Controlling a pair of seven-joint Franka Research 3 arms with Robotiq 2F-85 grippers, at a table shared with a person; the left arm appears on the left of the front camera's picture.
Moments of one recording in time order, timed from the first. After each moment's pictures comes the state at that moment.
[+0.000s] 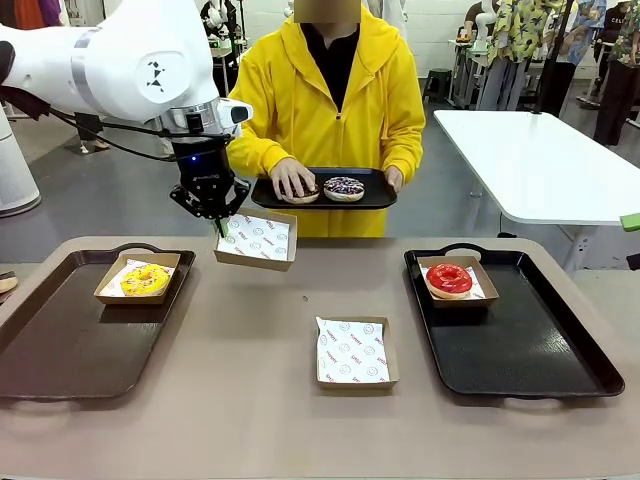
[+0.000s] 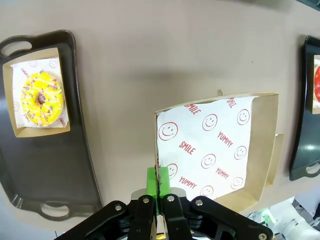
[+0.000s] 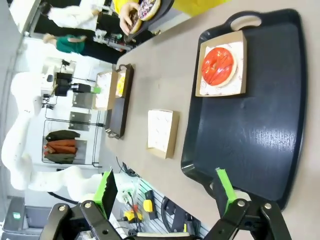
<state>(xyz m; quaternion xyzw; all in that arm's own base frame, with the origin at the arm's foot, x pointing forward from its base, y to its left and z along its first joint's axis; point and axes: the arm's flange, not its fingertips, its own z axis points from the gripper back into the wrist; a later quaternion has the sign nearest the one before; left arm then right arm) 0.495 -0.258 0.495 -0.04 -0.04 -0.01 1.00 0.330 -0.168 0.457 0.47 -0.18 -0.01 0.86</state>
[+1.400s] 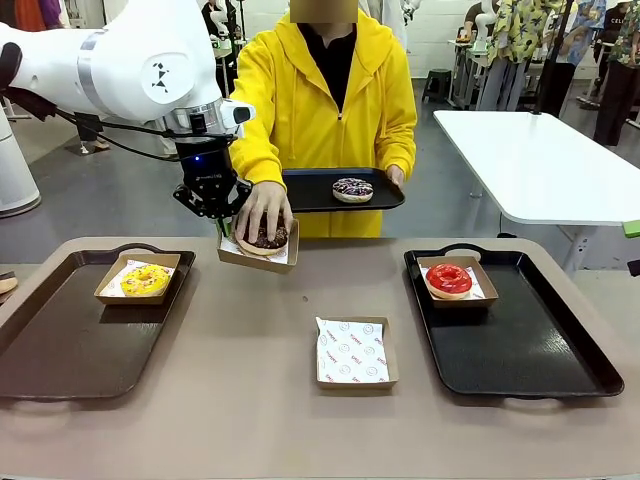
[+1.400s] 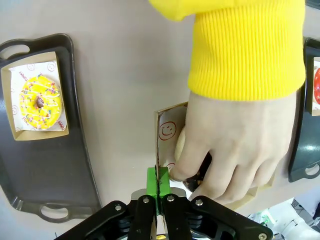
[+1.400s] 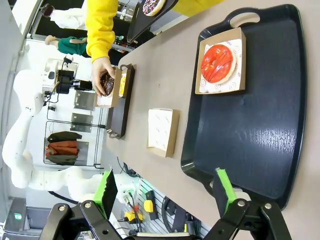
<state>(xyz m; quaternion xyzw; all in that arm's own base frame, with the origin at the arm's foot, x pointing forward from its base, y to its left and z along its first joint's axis) 0.500 -0.260 0.494 -0.04 -0.04 -0.01 1.00 0.326 -0.169 0.451 0.48 -0.18 -0.01 0.86</state>
